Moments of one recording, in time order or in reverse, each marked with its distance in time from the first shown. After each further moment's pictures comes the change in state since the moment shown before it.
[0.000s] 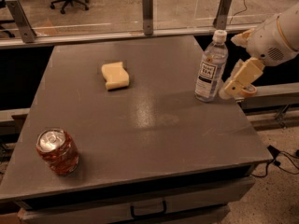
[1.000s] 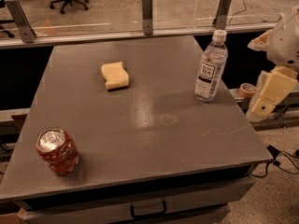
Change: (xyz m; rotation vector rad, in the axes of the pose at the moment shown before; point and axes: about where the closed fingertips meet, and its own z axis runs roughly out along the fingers) arm 0.010 0.069 -0.065 -0.035 0.290 -0.084
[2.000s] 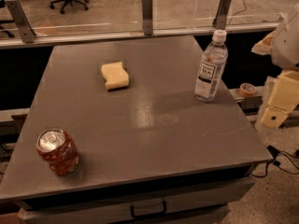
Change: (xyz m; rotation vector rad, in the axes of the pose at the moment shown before) arm -0.002 0.032 -0.022 -0.032 0.103 -0.014
